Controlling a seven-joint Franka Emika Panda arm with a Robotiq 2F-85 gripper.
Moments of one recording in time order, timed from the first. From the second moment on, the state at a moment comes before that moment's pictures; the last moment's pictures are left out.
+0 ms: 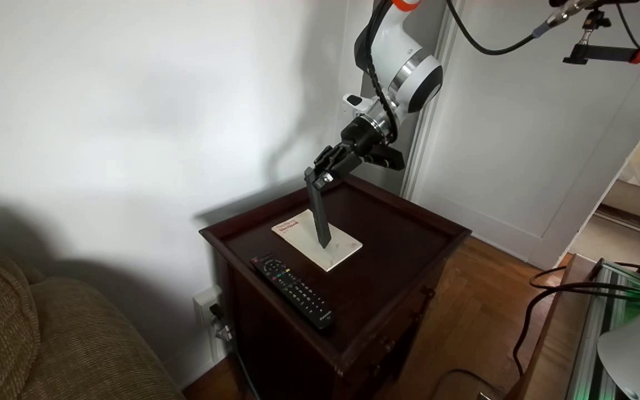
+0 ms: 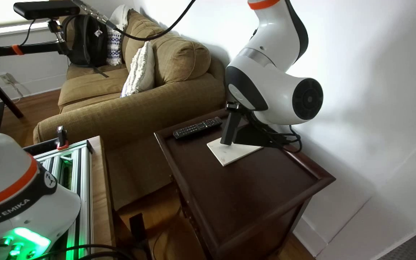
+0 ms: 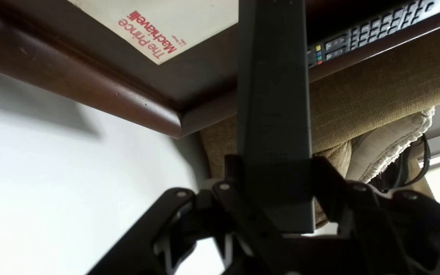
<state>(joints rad) -0.20 0.52 0.03 -2.07 1.18 2.12 -2.16</state>
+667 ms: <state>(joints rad) -0.16 0.52 0.00 -2.07 1.18 2.12 -2.16</state>
